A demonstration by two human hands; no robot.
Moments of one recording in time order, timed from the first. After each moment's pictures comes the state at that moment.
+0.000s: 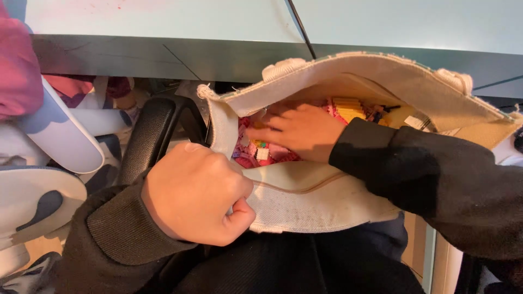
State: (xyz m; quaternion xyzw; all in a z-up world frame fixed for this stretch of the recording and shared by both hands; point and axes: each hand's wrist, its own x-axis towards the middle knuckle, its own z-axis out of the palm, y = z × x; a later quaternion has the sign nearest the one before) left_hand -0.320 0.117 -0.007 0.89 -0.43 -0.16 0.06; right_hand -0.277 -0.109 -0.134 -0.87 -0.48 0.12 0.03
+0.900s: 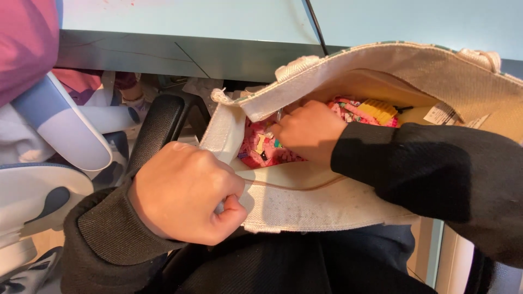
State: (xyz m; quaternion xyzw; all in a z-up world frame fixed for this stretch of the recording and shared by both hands) left_hand -0.321 0.143 -0.007 0.90 -0.41 -0.16 0.09; right_hand -0.279 -0.086 -0.124 -0.88 -0.45 0.11 -0.07
